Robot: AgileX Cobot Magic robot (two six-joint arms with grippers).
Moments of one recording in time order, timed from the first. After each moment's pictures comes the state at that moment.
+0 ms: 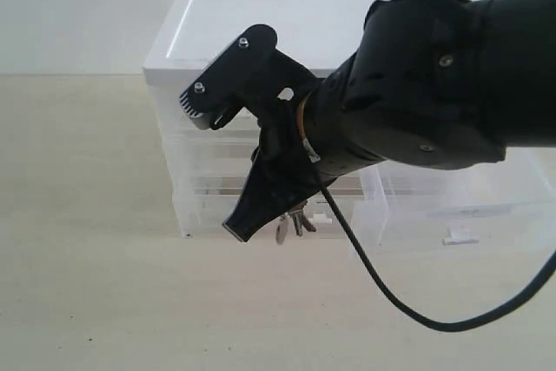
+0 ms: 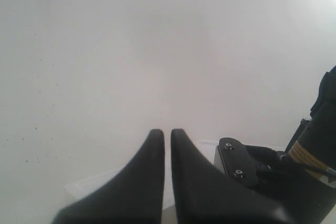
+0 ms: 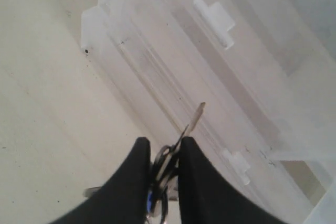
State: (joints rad) left arm -1.28 0.66 -0.12 -0.73 -1.04 0.85; right arm 0.94 1.57 -1.06 -0.58 0.53 0.35
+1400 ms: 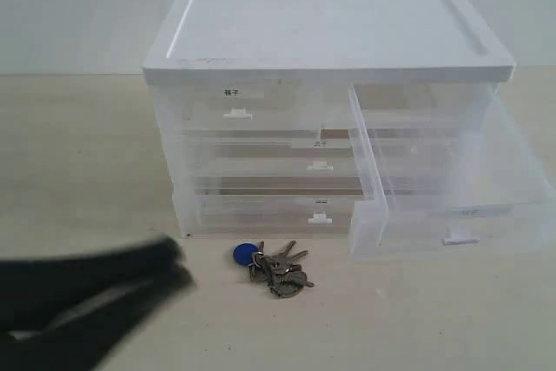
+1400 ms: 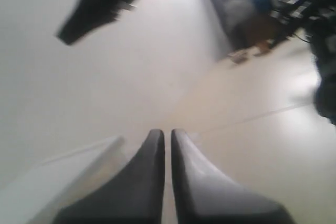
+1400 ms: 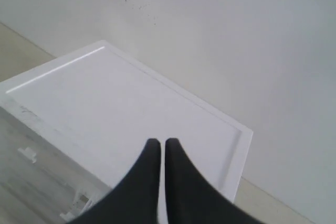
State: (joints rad) left arm -1.28 0.87 -0.20 -0.14 -0.73 0.58; right arm 0.94 0.94 -1.11 -0.85 0.74 0.51
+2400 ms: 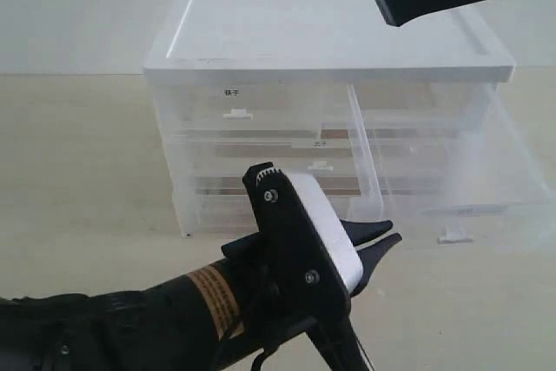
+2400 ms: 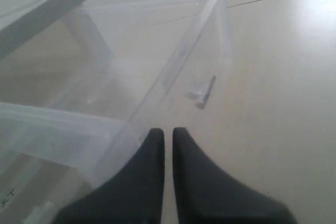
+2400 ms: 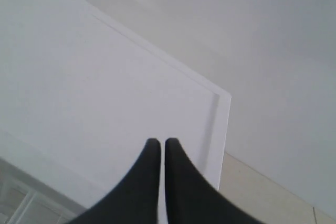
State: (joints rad) left arm -1.15 1.72 -0.60 -0.25 -0.83 0.53; right arm 0.83 1.18 -1.04 -1.14 0.71 0.79
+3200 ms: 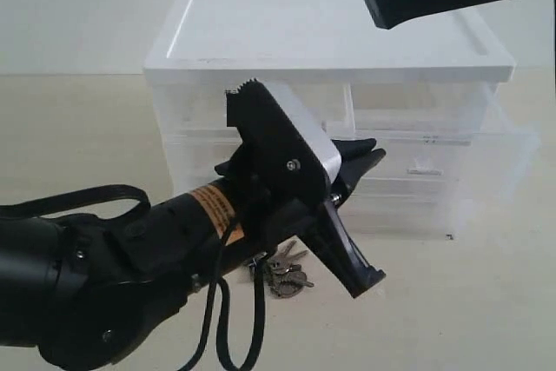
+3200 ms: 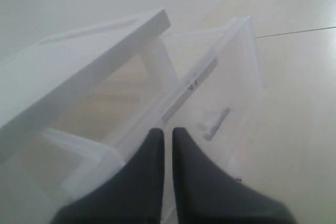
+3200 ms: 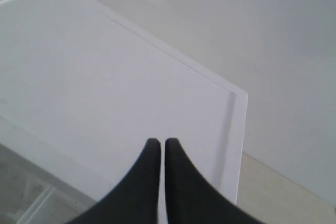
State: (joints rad) left arm -0.99 1.72 -0.70 -0.13 -0.82 0.44; right arm 0.83 1.18 -1.04 -1.09 0.68 0.79
